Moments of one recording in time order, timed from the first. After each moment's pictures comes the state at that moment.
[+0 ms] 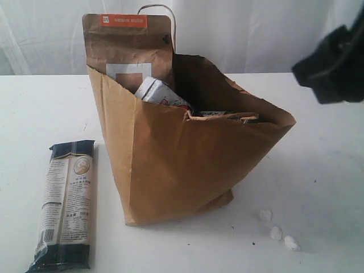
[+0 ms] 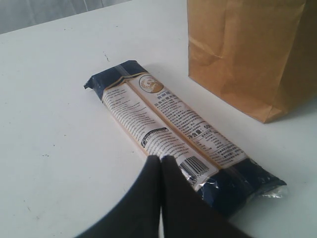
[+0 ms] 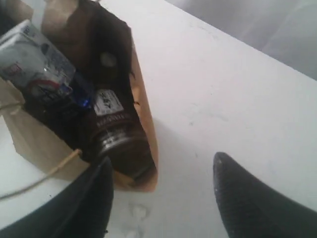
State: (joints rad) left arm -0.43 0.01 0.02 0.06 0.40 0.03; right arm 0.62 0.95 -1.14 -0.22 0.94 0.03
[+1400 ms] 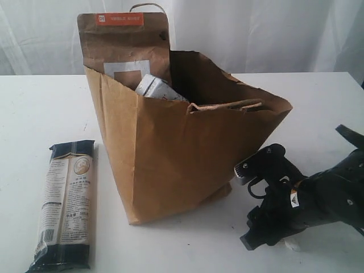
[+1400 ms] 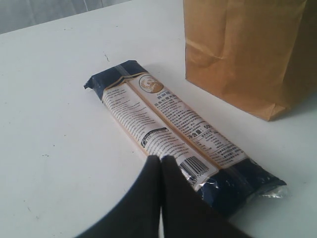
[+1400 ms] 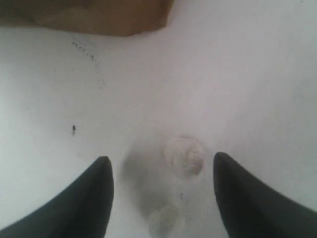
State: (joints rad) left arm -0.43 0.01 0.02 0.06 0.40 0.03; right arm 0.49 1.56 -0.55 -0.13 0.18 -0.05
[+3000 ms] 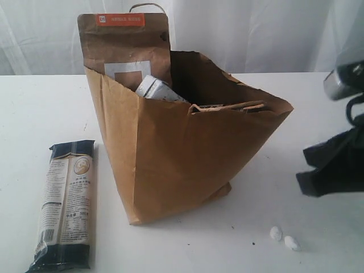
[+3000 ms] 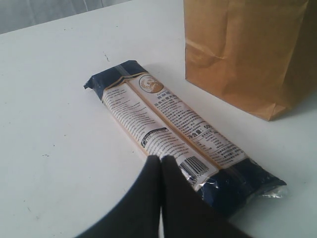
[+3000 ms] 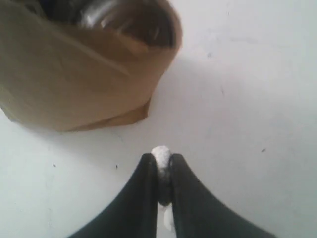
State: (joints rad) left arm -0.43 0.01 0.02 0.06 0.40 0.03; right arm 0.49 0.86 -0.71 -0.08 0.67 0.07
